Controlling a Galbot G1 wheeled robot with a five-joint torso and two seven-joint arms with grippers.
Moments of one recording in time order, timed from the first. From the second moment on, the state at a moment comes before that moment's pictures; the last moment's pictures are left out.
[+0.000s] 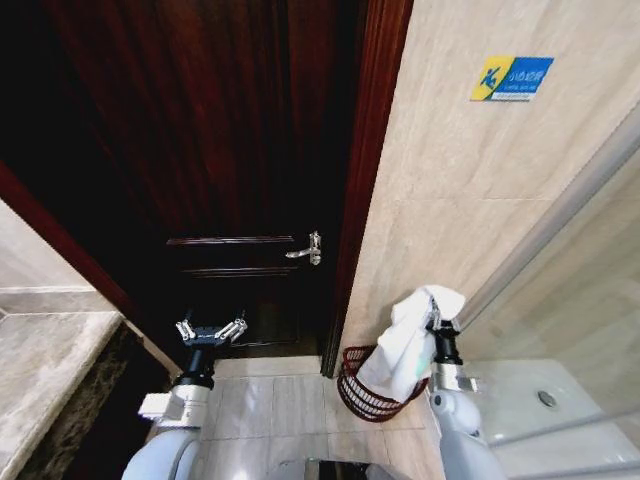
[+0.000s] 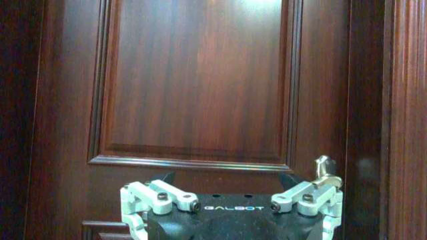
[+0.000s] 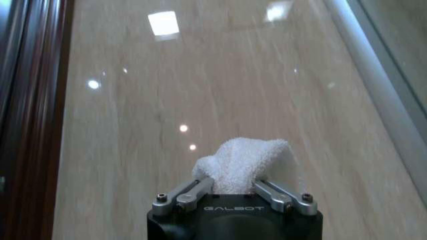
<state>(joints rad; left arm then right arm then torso) 1.83 -1.53 -0.66 -2.39 -0.17 -0.09 0.04 -1.29 1.46 0.73 1.46 0.53 0.71 -0.44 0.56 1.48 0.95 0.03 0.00</state>
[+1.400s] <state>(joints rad) 1.83 -1.53 -0.66 -2.39 -0.17 -0.09 0.04 -0.95 1.48 0.81 0.57 0.42 0.83 -0.57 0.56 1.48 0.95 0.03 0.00</state>
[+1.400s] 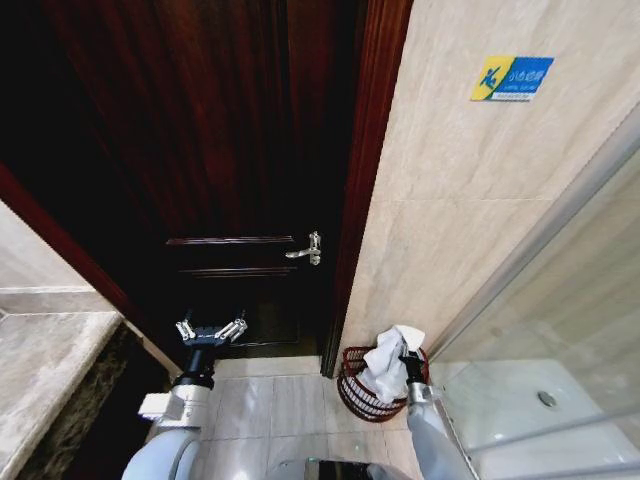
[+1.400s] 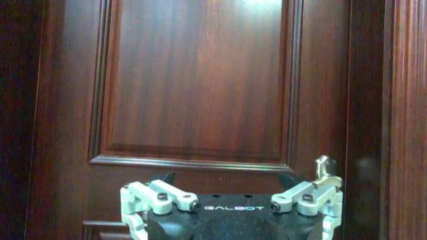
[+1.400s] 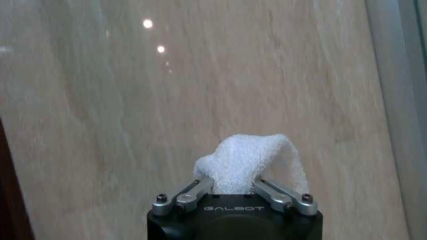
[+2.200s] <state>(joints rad) 1.83 -1.53 -0.66 -2.39 -0.17 -0.09 0.04 -0.92 1.46 0.87 0.45 0.11 0.56 -0.63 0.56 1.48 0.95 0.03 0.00</state>
